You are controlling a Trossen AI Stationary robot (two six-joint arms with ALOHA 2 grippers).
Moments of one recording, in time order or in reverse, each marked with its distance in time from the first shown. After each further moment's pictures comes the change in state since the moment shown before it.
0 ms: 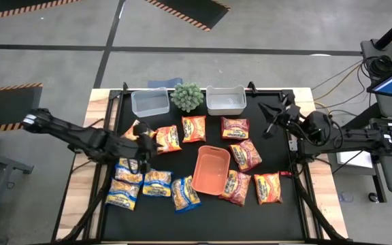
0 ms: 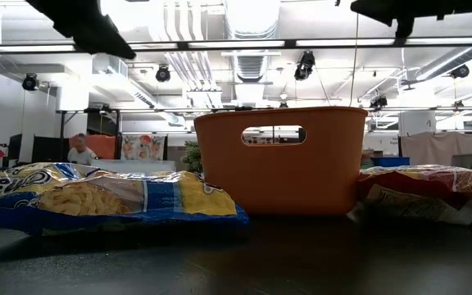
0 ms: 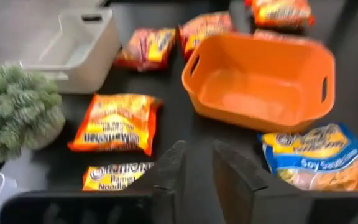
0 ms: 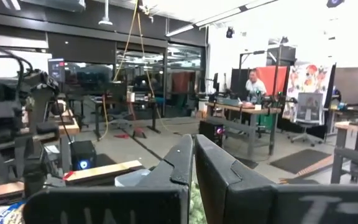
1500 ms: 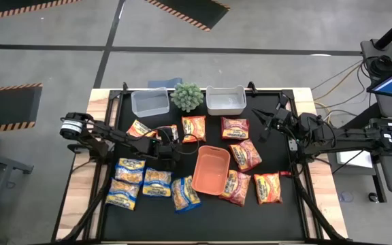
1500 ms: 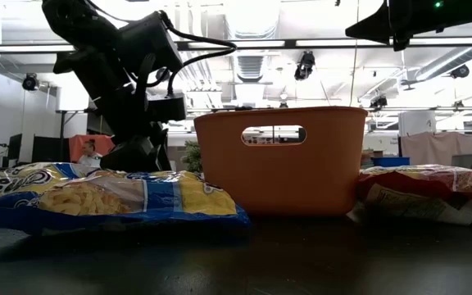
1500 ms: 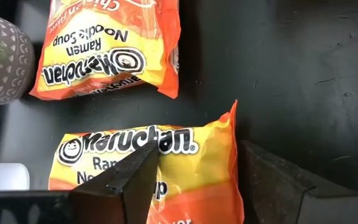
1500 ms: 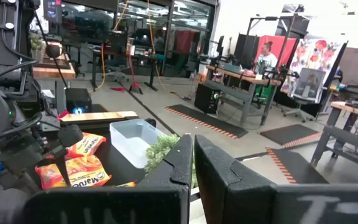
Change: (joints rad) left arm 0.224 0.688 0.001 0.245 -0.044 0.200; right arm -0.001 0.028 -0.003 -0.196 0.002 -0.003
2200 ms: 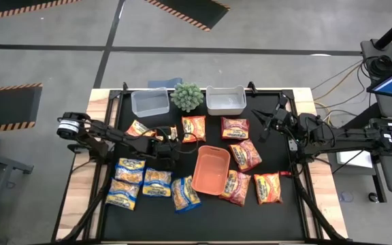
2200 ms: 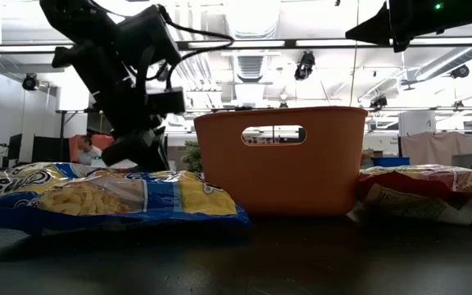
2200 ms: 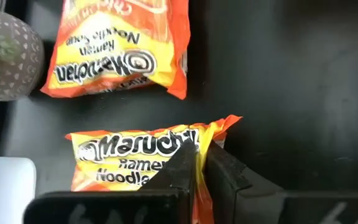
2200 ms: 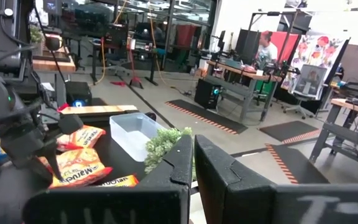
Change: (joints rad) left arm -0.007 -0.046 0.004 -0.016 -0.011 -0.016; right arm 0.000 0.000 0.000 -0.022 0.000 -0.011
